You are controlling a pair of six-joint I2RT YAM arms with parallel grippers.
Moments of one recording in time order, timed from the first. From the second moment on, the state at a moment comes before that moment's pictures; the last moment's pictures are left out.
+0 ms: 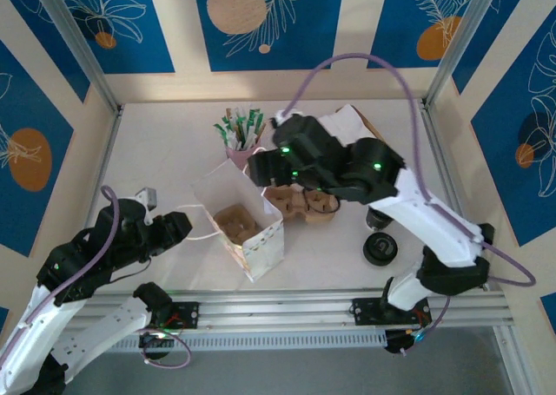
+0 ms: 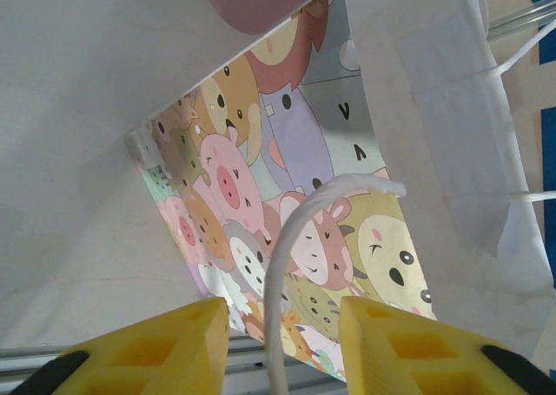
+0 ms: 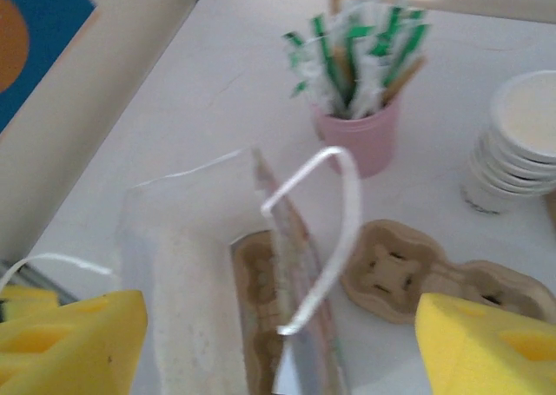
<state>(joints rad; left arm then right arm) -0.68 0.60 1.08 -1.19 -0.03 -1.02 1.09 1.51 2.06 -1.27 0.38 0.62</state>
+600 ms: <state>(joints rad) -0.68 0.67 1.20 -1.22 -0.06 -0.93 0.30 1.12 1.45 -1.42 0.20 0.77</state>
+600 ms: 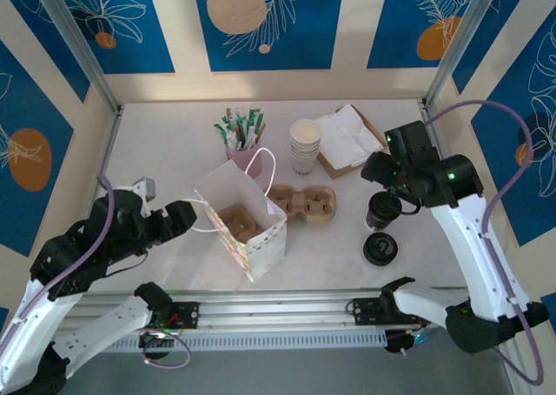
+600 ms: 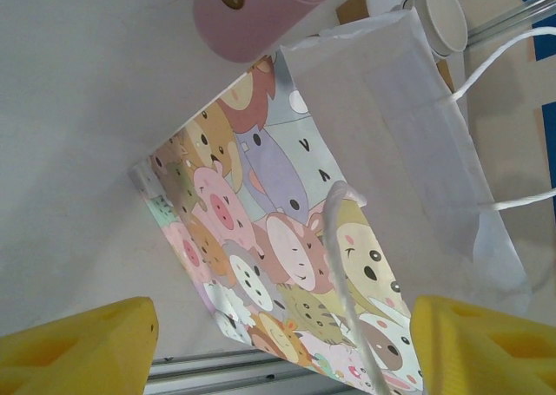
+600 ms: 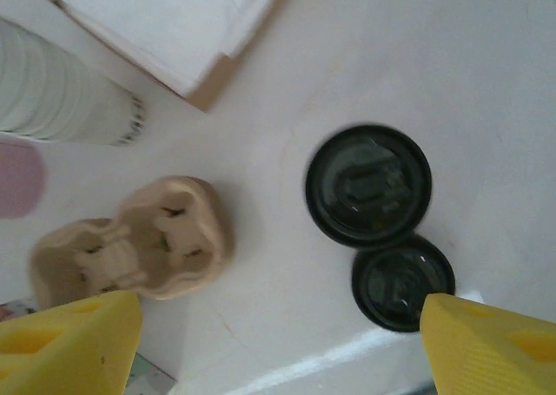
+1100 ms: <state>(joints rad) -0.68 0.64 1.22 -1.28 -0.09 -0.94 0.07 1.13 1.16 -1.29 0.06 0.62</state>
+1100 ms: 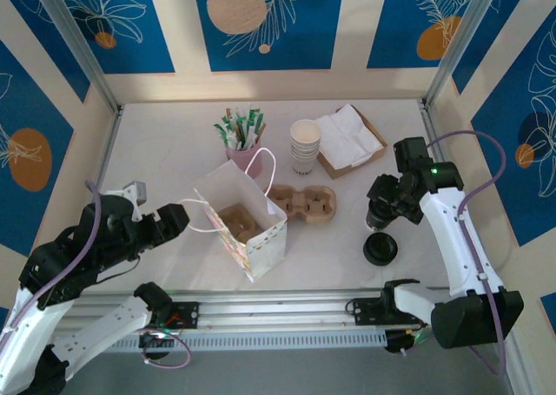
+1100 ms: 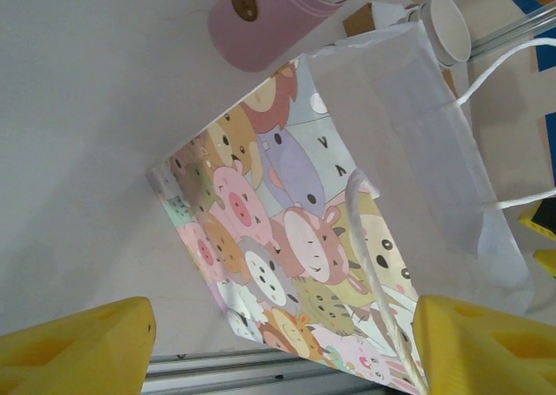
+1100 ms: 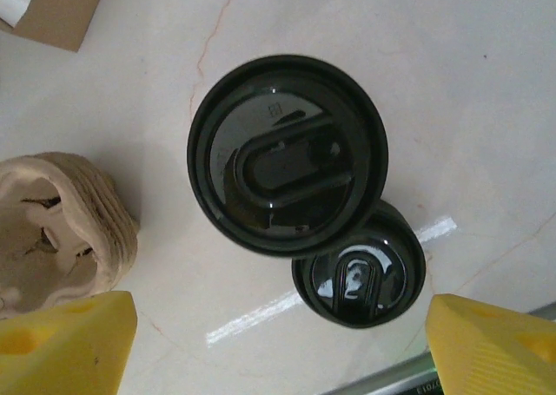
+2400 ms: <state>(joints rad) -0.68 0.62 1.24 -1.35 -0.13 -0.94 0.04 1.27 1.07 -1.15 0.05 0.45</state>
